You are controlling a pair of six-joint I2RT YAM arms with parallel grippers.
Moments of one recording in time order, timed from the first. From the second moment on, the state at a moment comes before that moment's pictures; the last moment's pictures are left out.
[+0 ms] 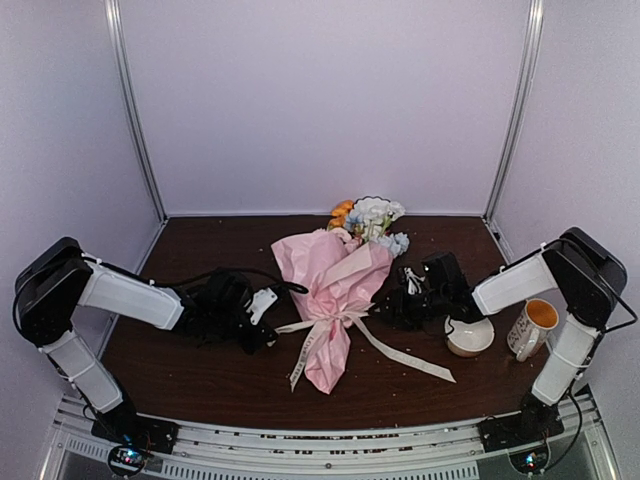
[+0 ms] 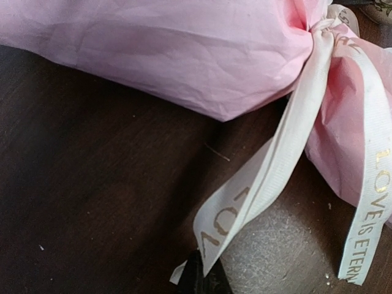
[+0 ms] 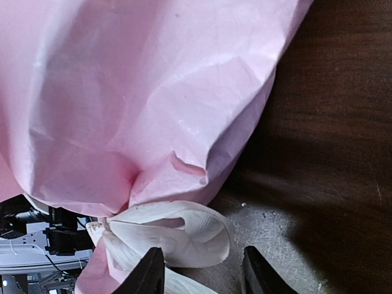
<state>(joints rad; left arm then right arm) -0.76 1.63 0.68 0.08 0.18 0.03 0.55 1.71 0.70 0.35 -0.52 0.84</state>
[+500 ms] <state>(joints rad) -0.76 1.64 0.69 0.08 0.18 0.03 0.58 1.79 0.74 0.37 -0.54 0.96</state>
